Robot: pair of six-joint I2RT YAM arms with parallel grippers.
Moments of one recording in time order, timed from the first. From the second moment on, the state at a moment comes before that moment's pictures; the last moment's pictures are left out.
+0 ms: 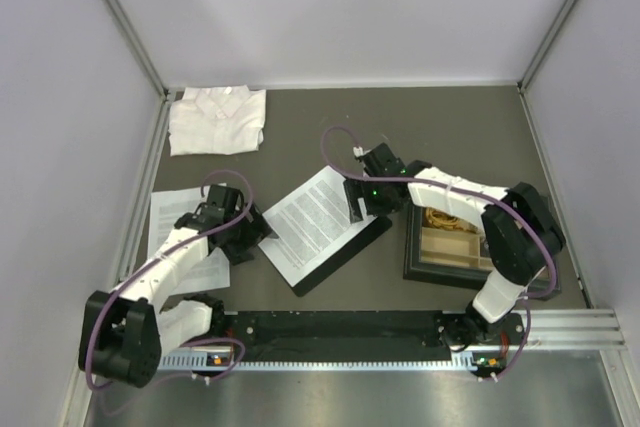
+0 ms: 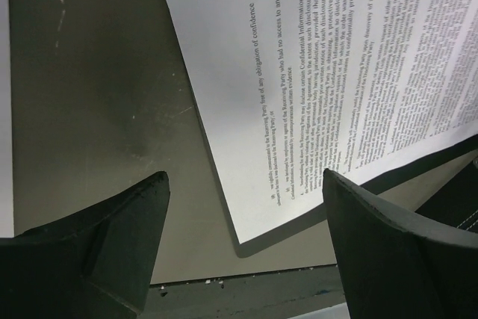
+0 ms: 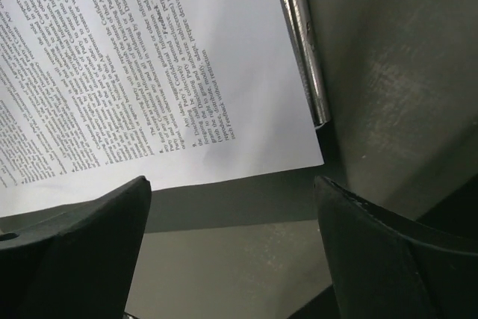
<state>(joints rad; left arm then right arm) -0.24 1.09 0.56 -0.58 0.16 -0.89 0.67 1.68 1.08 -0.49 -0.07 0.36</state>
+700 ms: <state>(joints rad) -0.24 1.17 0.60 -0.58 0.14 -0.87 0.64 1.78 1.17 -0.48 -0.10 0.31</state>
